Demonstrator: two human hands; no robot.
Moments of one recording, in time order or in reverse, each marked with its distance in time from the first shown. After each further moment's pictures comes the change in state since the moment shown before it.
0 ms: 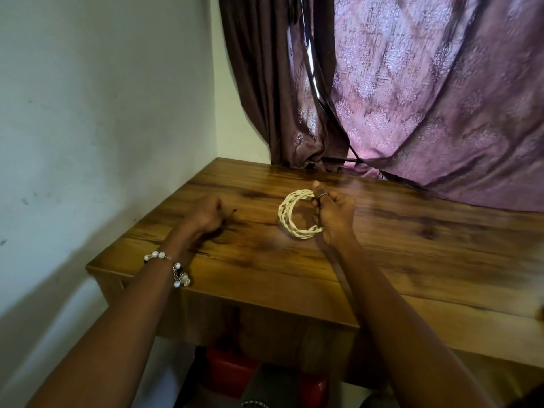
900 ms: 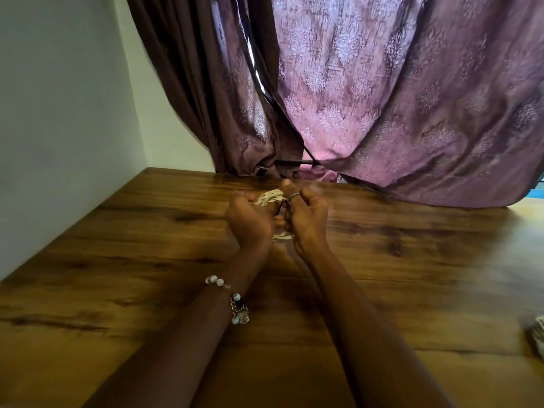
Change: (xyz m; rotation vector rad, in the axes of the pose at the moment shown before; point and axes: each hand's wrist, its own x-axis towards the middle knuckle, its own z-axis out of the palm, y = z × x) left_hand 0.047 0.150 0.154 -0.612 0.446 -0.017; right_hand 0.058 -0.018 -0.026 0.054 -0.017 -0.080
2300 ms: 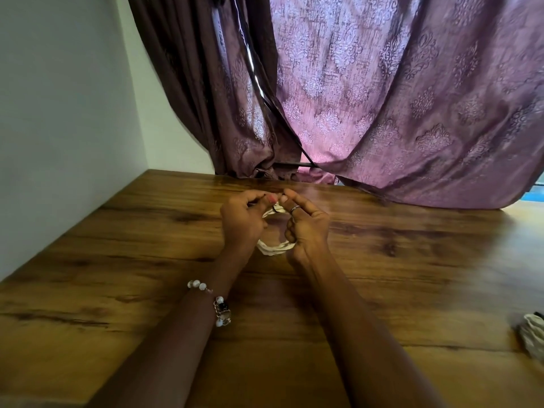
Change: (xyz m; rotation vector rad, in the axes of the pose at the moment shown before) left_hand 0.020 -0.023 -0.012 -0.069 -0.231 0.287; right_hand -0.016 -0.006 -0.004 0.154 0.111 0.201
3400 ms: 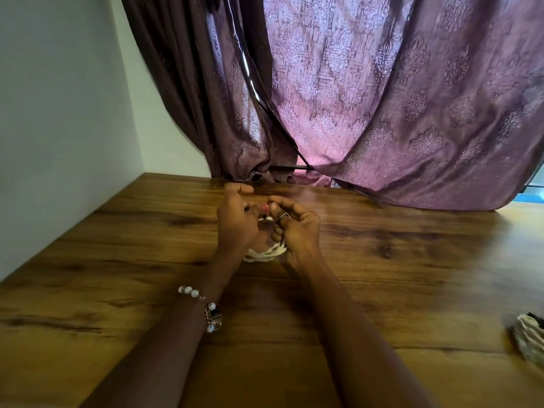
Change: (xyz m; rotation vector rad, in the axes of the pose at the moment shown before) left_hand 0.001 0.001 -0.004 0.047 0.009 0.020; right_hand 0.009 0.015 -0.007 -0.070 -0.140 -0.076
